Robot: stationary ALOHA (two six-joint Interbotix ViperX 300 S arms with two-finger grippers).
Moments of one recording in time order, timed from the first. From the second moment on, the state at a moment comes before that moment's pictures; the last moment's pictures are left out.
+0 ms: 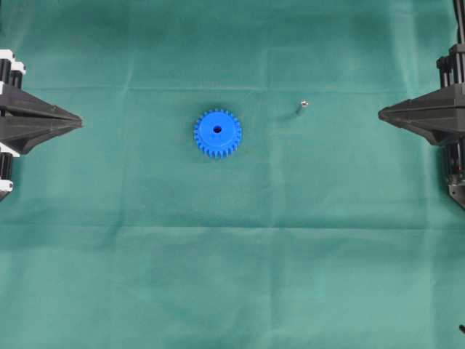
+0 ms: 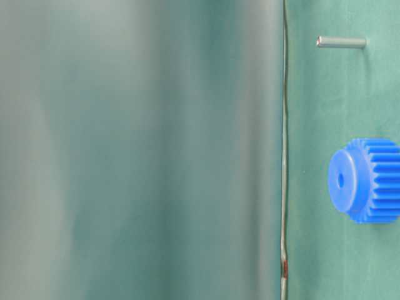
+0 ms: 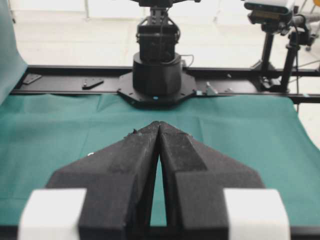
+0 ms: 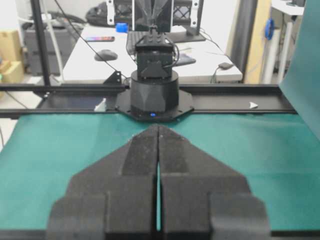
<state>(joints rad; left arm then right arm) 0.00 -0.97 1.18 0.00 -0.29 0.00 0.00 -0.96 1.17 0.00 -0.30 -0.01</state>
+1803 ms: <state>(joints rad) -0.01 -0.96 1.17 0.01 -0.25 0.00 -0.24 -0.13 1.14 0.06 -0.48 -0.01</state>
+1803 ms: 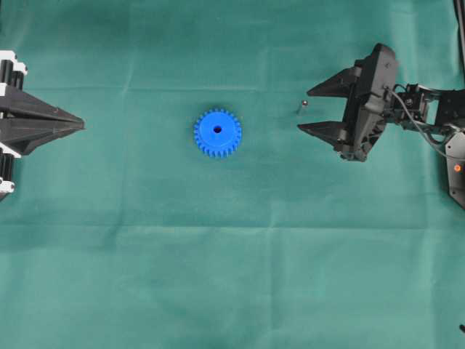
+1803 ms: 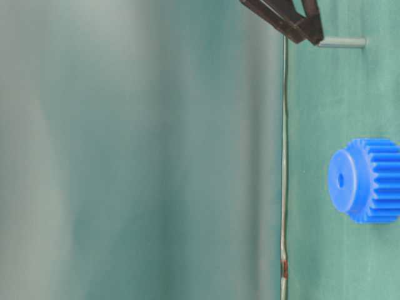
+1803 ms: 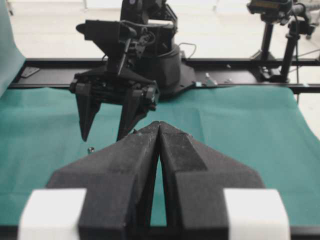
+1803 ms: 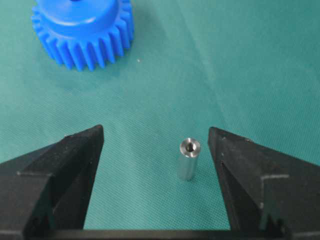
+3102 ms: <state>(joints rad) -0.01 -0.96 1.17 0.01 -0.24 0.00 -0.27 -0.03 1.11 0.06 -0.50 -0.01</state>
